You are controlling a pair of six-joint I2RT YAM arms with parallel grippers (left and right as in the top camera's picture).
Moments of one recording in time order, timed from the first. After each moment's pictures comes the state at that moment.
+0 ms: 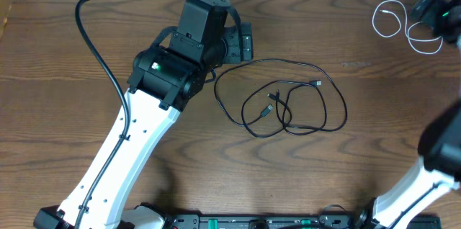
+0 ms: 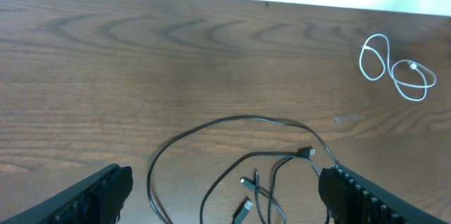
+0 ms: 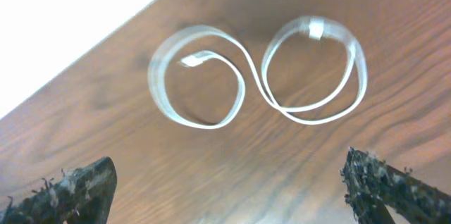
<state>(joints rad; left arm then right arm) -0.51 1.50 1.67 -0.89 -0.08 -0.43 -0.39 2.02 1.85 -0.73 -0.15 0.28</state>
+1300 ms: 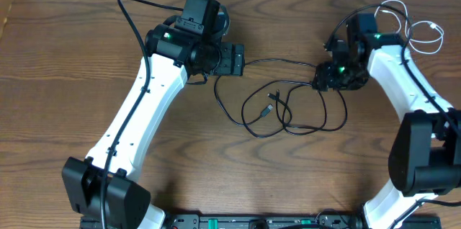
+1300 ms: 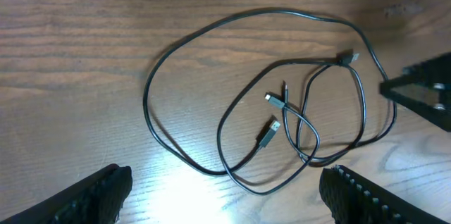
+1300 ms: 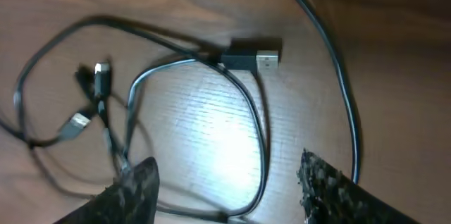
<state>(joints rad) -0.37 1.68 1.61 -1.05 0.21 -0.29 0.07 1.86 1.33 -0.90 -0.27 -0.02</state>
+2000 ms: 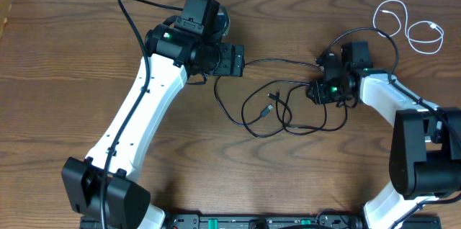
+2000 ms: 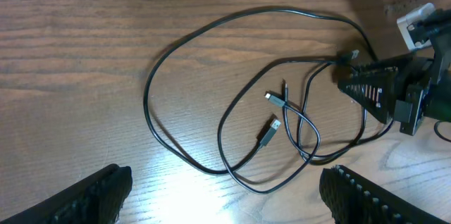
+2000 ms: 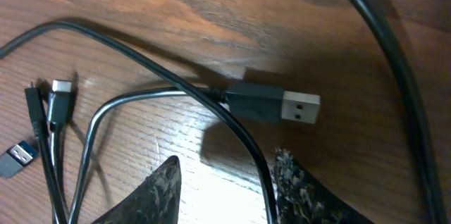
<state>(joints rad) -0.37 1.68 1.61 -1.05 0.21 -0.28 0.07 1.84 1.00 -0.40 -0.36 -0.06</state>
